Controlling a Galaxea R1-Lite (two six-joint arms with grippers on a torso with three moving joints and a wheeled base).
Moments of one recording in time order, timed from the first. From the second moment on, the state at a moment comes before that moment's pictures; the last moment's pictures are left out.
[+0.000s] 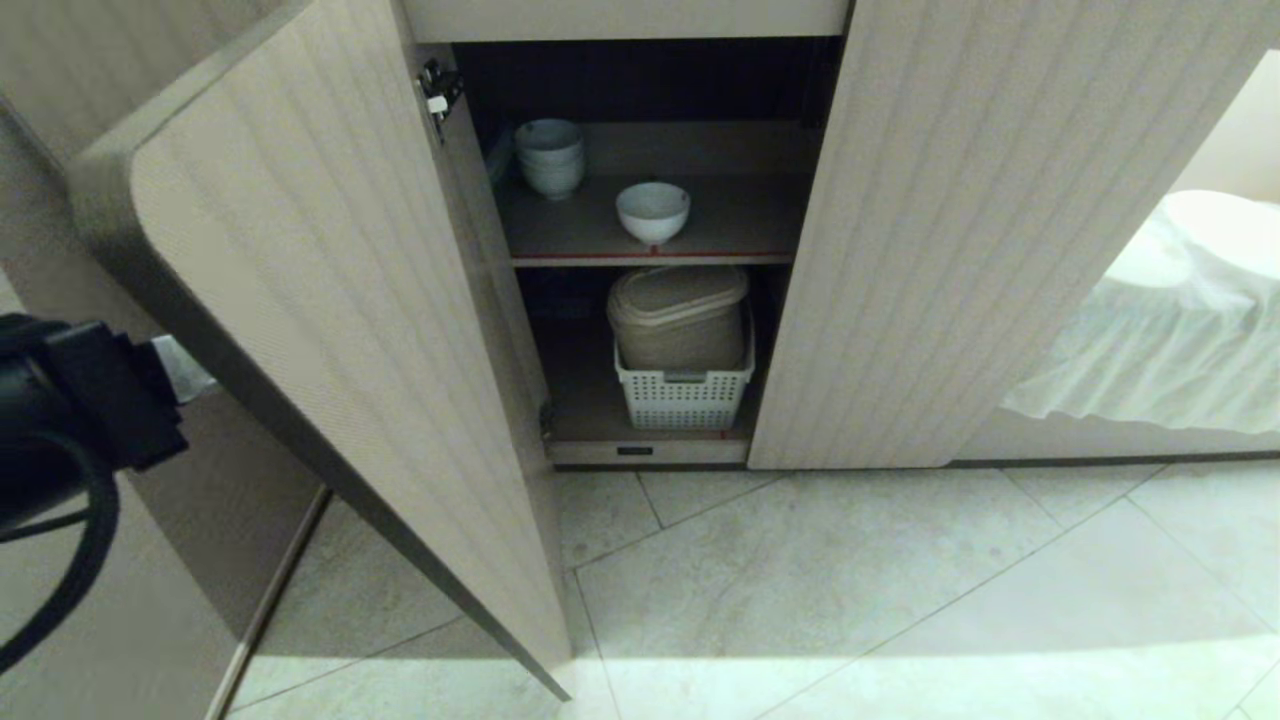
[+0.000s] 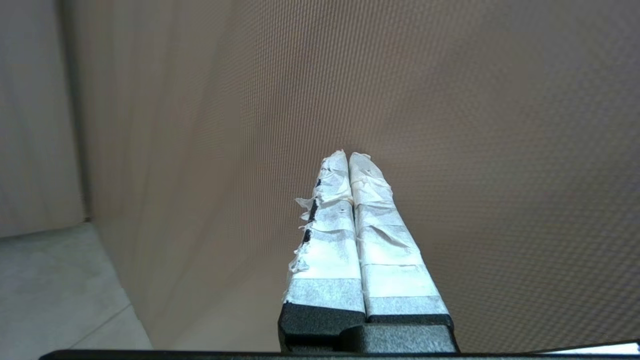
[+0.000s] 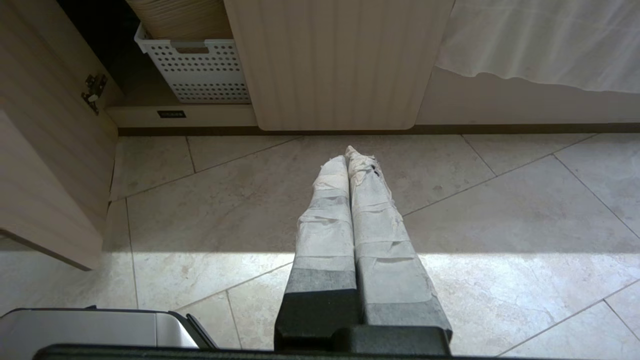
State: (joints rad) left arm -0.31 1.07 -0.65 -0.46 -0.27 -0.39; right arm 0.00 0.00 0.00 0.00 -0.01 0.01
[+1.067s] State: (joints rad) left arm -0.43 1.34 -0.83 -0.61 -0.26 -0.39; right arm 0.00 0.00 0.00 0.00 -0.01 0.01
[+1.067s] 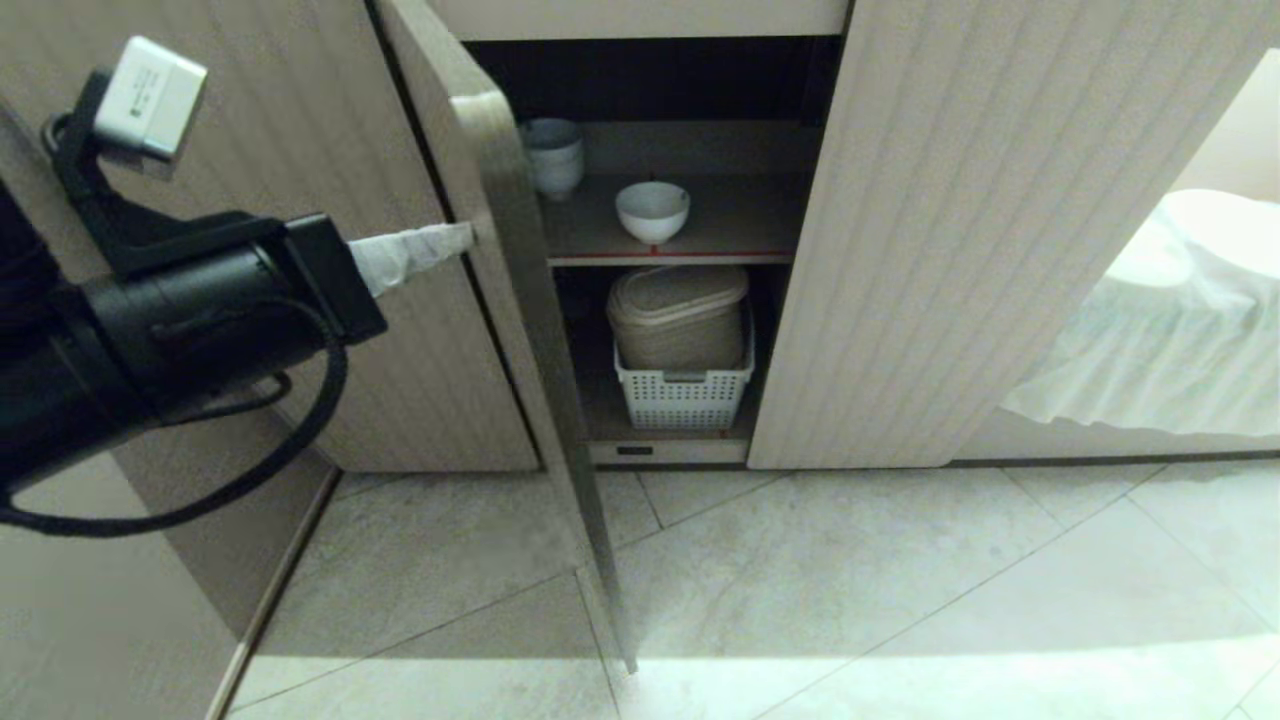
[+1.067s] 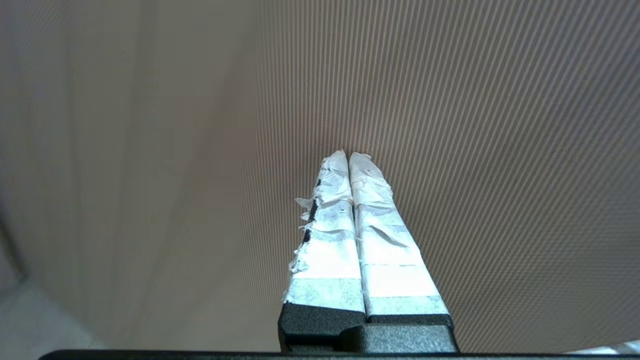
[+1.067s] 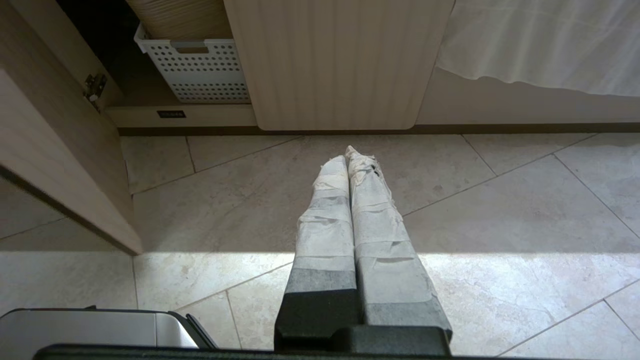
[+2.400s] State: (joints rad) left arm -0.56 1.82 -1.37 -0.59 -0.23 -0.33; right arm 0.00 0.00 0.00 0.00 -0.01 0.01
